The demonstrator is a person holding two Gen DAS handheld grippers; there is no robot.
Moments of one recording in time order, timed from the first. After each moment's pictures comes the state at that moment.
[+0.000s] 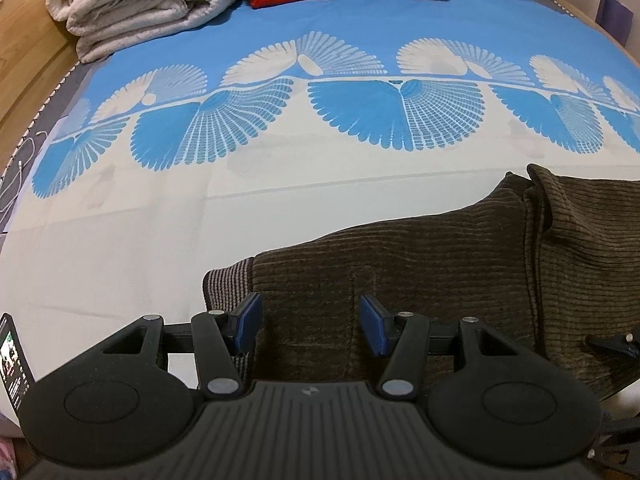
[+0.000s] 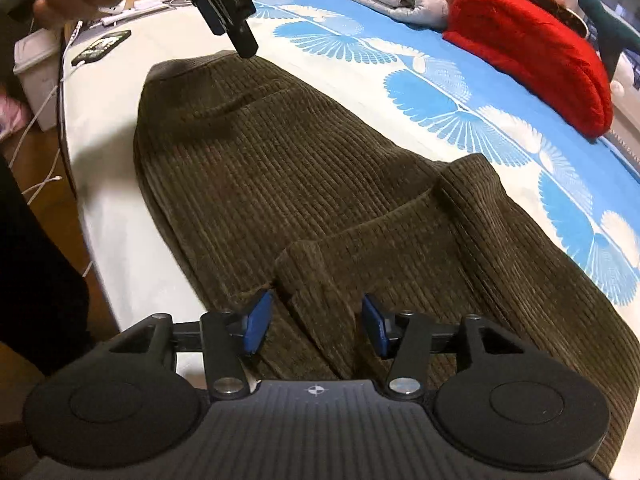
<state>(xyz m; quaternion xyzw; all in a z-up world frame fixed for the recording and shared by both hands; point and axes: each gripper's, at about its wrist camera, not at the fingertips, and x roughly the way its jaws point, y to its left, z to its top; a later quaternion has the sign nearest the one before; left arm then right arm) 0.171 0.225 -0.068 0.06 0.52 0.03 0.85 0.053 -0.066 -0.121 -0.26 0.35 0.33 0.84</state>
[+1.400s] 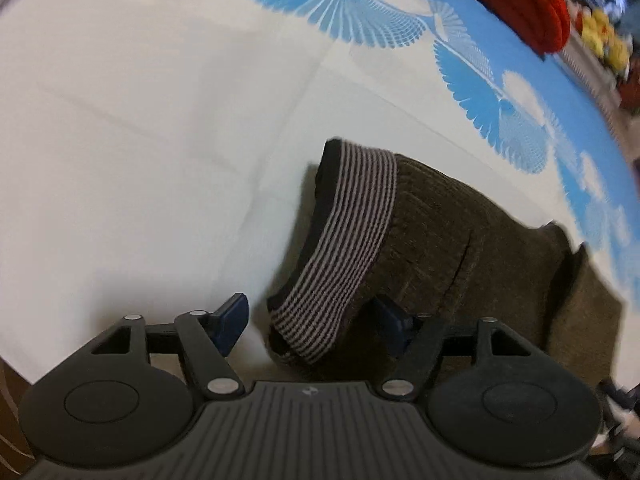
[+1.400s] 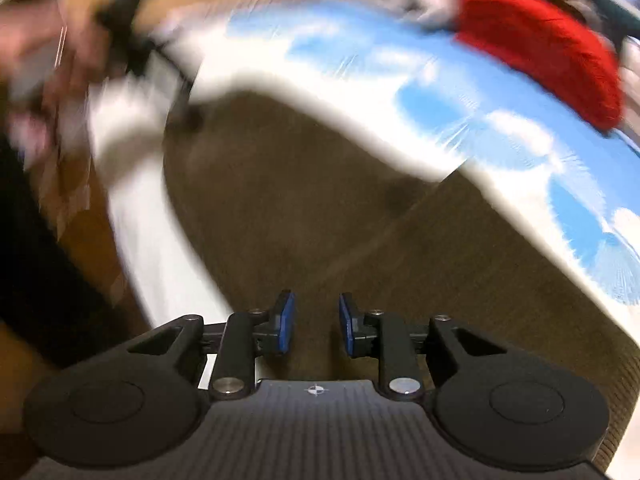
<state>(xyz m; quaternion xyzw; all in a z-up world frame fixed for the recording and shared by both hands) 0.132 0.365 -0.138 -0.24 0.57 0.05 0.78 0.063 -0.087 -0.082 -0.19 0.36 0.36 0.84</state>
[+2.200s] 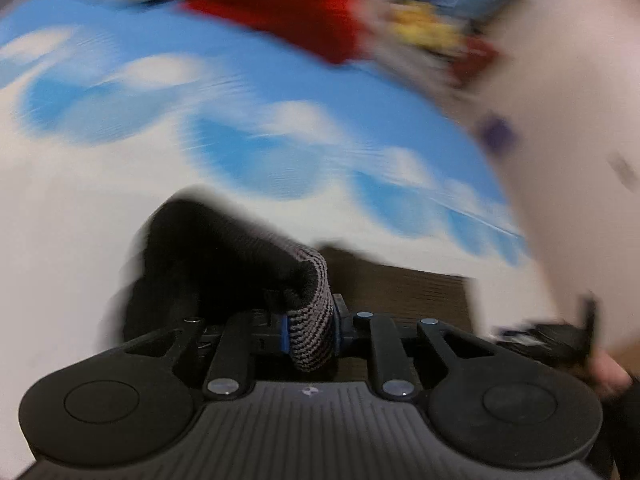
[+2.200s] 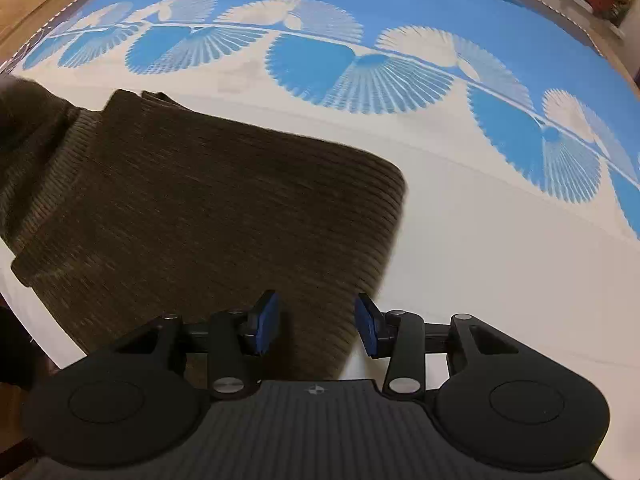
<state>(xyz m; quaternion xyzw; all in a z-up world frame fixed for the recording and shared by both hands) 0.145 0.221 -0.020 -0.19 0.45 -0.19 0.85 0.140 -0.314 -0.080 -0.11 0.50 0.14 0.85</state>
